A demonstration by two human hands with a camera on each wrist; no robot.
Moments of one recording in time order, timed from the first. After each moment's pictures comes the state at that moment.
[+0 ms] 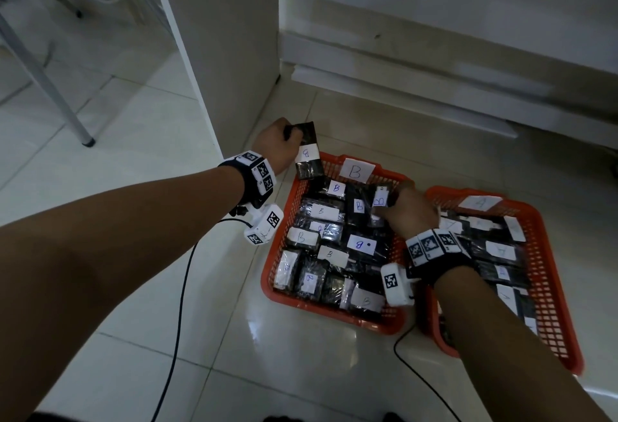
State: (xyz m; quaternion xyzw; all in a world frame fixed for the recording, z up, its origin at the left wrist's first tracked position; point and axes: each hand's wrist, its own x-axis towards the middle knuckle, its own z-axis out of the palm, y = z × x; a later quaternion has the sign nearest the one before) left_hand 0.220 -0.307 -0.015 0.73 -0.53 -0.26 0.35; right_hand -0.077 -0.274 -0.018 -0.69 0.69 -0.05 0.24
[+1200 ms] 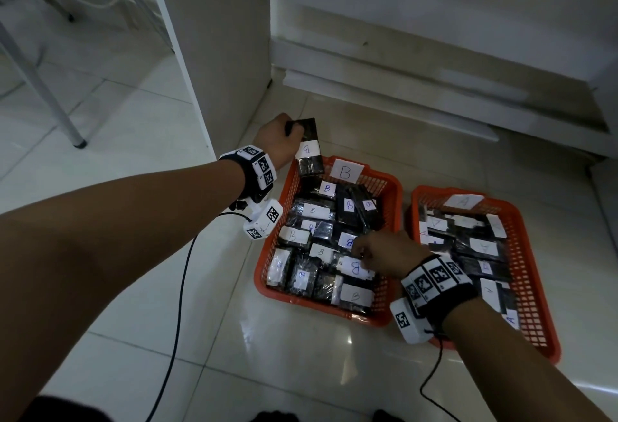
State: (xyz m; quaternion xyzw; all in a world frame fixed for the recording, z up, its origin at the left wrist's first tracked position) left_hand 0.206 -0.306 0.010 0.71 -0.55 -0.25 0.34; right_hand -0.085 -0.215 -0.009 -0.84 0.45 0.24 0.22
